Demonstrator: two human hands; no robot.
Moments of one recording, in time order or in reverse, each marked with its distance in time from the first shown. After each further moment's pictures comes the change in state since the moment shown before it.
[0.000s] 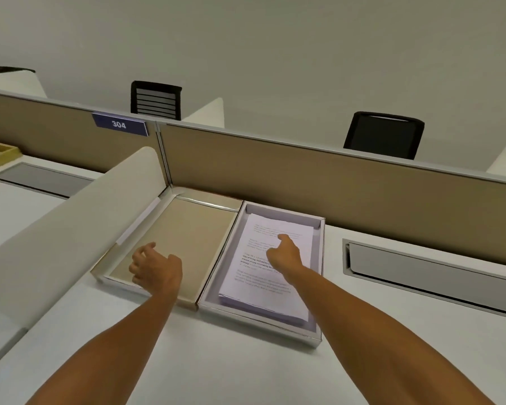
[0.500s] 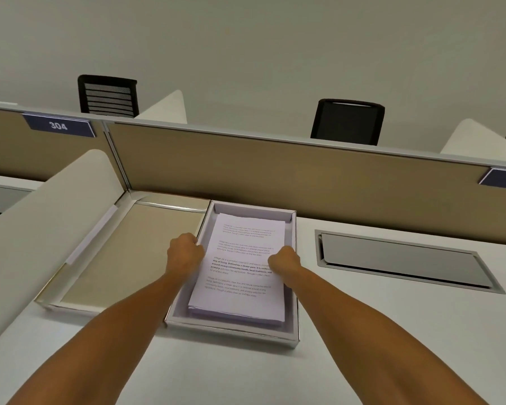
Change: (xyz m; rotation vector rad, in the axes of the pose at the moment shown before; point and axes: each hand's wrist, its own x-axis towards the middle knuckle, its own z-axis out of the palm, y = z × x) left_hand -0.017 0.075 0.078 0.068 -0.502 0.388; right_hand 0.037 0.058 -0.037 -0.073 0.053 0.229
